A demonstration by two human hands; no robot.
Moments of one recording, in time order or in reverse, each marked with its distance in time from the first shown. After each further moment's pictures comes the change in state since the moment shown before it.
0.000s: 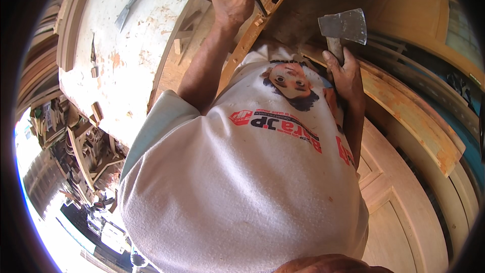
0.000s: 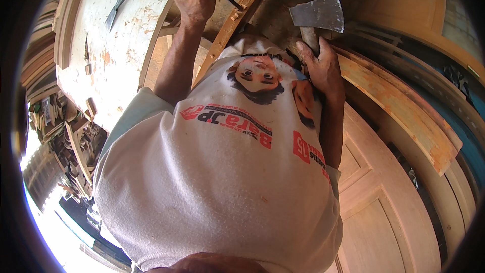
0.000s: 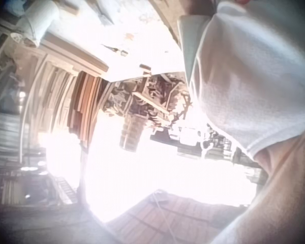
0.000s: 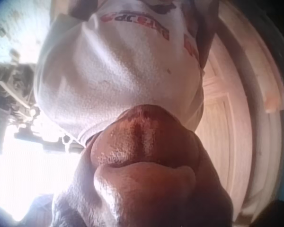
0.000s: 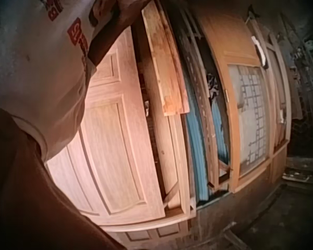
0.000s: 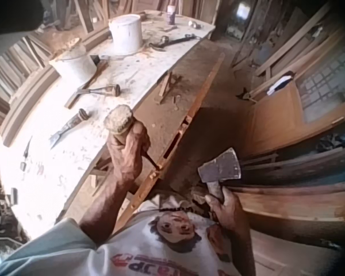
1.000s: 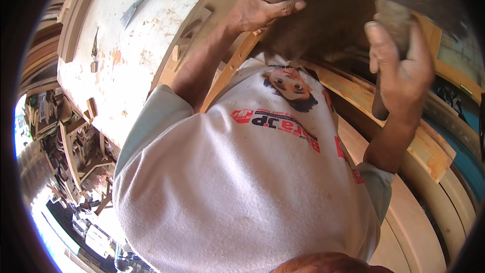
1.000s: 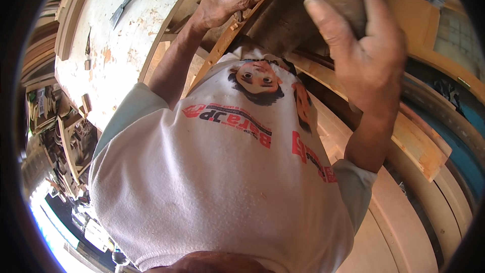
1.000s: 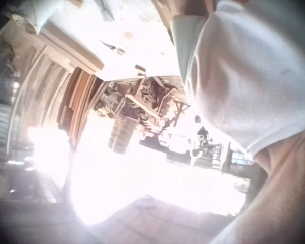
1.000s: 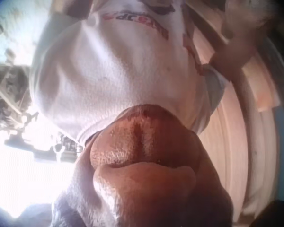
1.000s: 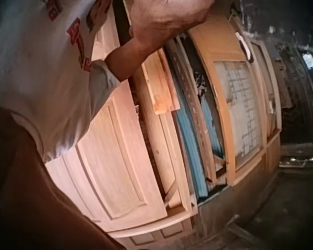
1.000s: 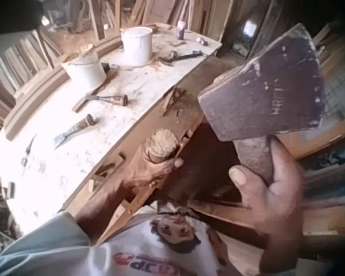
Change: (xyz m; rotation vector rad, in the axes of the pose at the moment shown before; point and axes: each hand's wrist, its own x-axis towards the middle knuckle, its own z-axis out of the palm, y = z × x) left_hand -0.001 0.007 0.003 0.149 -0.522 -0.313; right_hand -0.015 -0.179 -0.085 -0.018 0.264 -0.672
